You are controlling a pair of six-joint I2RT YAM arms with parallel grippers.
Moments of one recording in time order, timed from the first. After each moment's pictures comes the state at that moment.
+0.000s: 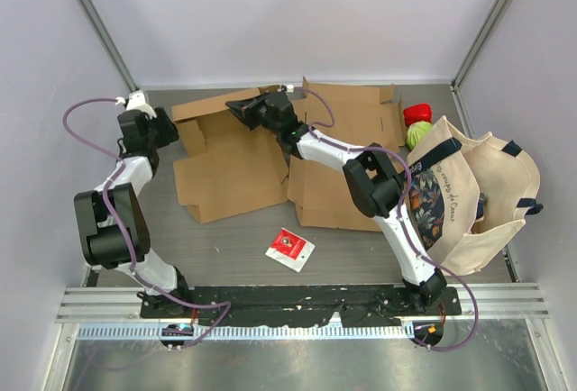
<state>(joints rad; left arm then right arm) 0.22 1.63 0.99 0.22 0.15 -0.20 0.71 2.40 1.92 0.36 -0.06 1.61</state>
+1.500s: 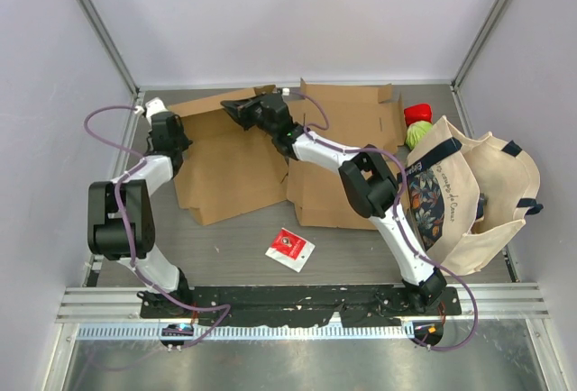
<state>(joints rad) 0.06 1.65 0.94 0.22 -0.20 -0.39 0.72 2.44 1.97 0.37 -0.07 1.70</state>
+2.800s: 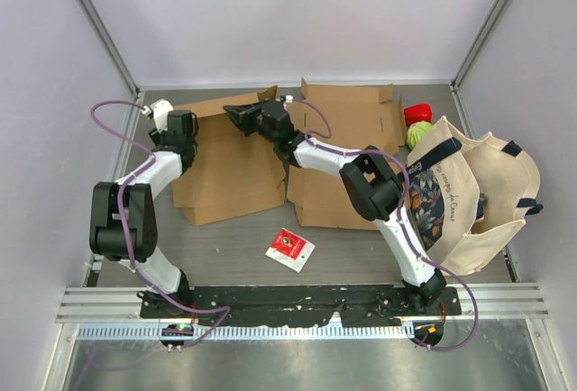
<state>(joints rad) -0.07 1.65 1.01 -0.01 -0.59 -0.43 0.75 2.38 1.83 0.45 0.01 1.73</state>
